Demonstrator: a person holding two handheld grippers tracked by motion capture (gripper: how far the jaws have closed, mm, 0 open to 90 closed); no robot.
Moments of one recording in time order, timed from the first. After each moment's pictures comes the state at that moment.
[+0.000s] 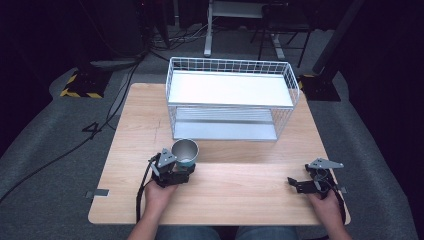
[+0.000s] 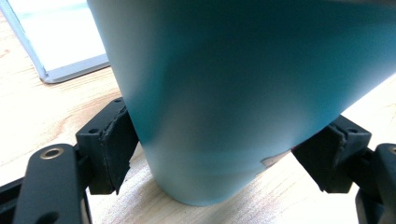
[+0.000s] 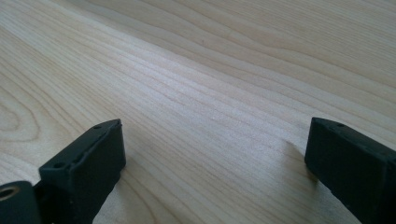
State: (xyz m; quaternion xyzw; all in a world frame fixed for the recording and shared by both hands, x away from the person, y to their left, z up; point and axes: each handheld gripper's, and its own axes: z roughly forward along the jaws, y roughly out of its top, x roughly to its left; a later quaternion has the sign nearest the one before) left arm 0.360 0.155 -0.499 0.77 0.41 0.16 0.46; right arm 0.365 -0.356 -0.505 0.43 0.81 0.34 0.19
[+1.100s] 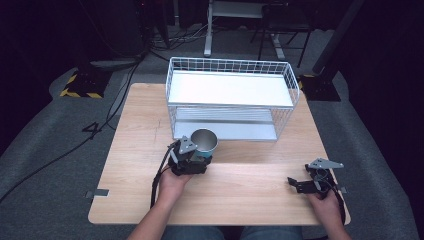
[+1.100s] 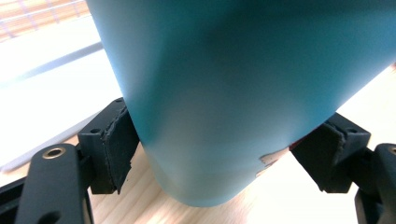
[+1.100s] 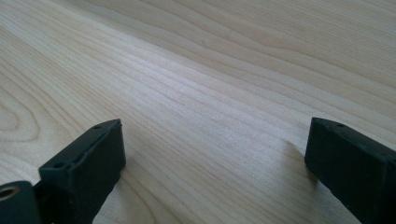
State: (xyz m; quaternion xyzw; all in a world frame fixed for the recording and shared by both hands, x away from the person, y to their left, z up) left arm 0.382 0.100 -0.452 0.80 0.38 0.16 0.44; right arm 0.365 -0.356 -0.505 0.43 0.81 0.34 0.19
